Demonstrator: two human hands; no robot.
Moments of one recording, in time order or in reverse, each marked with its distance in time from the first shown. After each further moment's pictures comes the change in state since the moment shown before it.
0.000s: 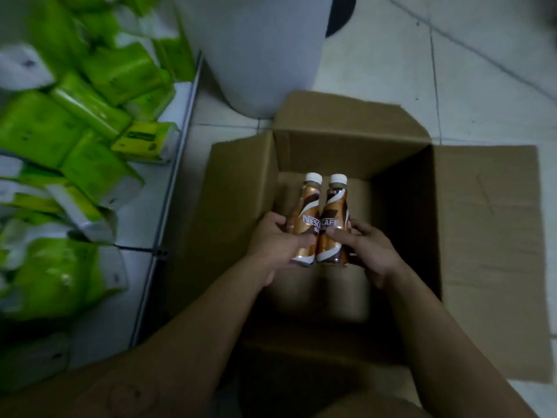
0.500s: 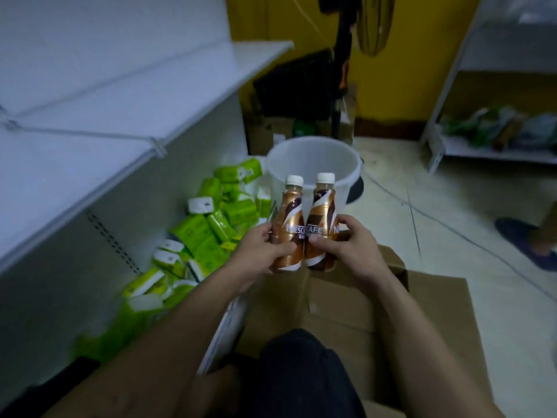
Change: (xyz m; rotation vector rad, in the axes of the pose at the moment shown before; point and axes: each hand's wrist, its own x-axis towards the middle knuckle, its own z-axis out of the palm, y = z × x) left_hand -0.270 0.079 -0.128 -0.063 0.130 0.631; right_hand -0.270 -0.180 0.101 -0.210 -0.045 -0.770
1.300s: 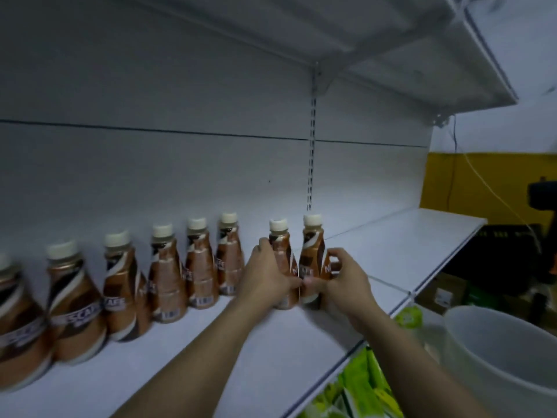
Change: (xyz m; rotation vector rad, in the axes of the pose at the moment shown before) left_hand -0.212 0.113 -0.305 0.483 0.949 0.194; right_hand -0.072 -0.242 0.321 -0.150 -0.362 -0.496
